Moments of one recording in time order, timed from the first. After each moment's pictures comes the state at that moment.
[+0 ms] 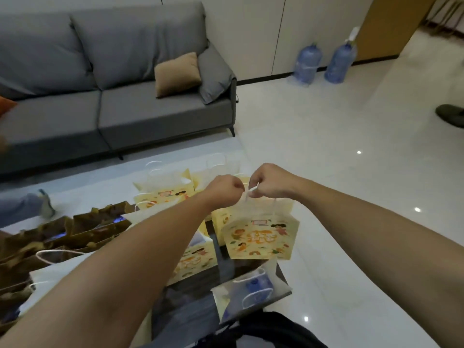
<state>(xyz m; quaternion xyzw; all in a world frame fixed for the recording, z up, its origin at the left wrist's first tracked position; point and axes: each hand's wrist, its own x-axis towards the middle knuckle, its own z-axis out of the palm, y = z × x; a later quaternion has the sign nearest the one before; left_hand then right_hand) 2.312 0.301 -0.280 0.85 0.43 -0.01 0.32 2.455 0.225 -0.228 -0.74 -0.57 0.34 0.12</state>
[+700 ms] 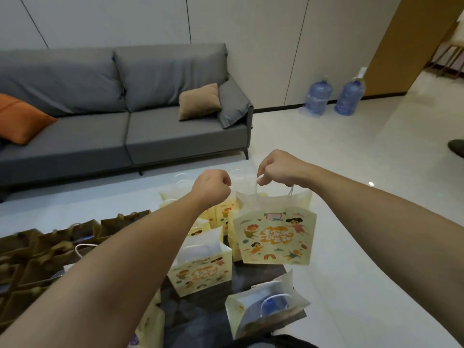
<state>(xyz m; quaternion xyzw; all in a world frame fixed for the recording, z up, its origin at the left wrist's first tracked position) 2.232 0.314 -0.228 0.81 0.51 0.11 0.27 2.413 0.239 -0.153 -0.75 -0.56 0.32 0.16</state>
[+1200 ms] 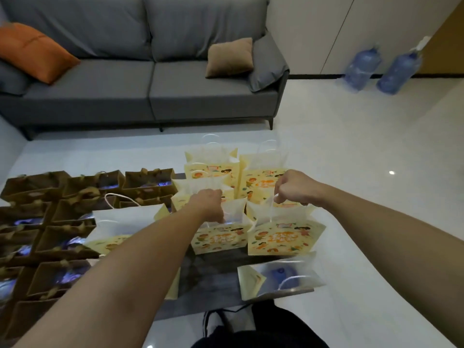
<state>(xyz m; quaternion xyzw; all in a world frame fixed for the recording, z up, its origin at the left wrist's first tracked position) 2.135 0.302 -0.343 0.79 0.54 -0.17 0.24 2.366 0.243 -0.255 -0.75 -0.53 0.39 0.04</state>
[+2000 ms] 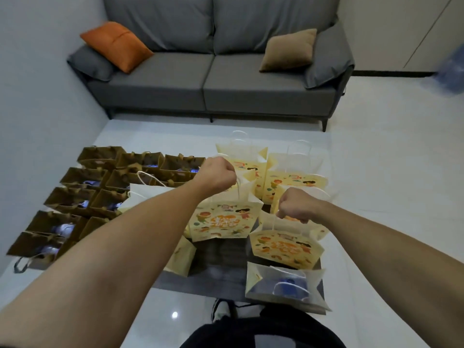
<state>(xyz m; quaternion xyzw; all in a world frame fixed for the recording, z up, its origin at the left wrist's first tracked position) 2.151 0.298 -0.273 0.67 0.67 0.09 0.29 2.378 0.260 -0.311 -0.66 -0.59 0.46 -0.04</state>
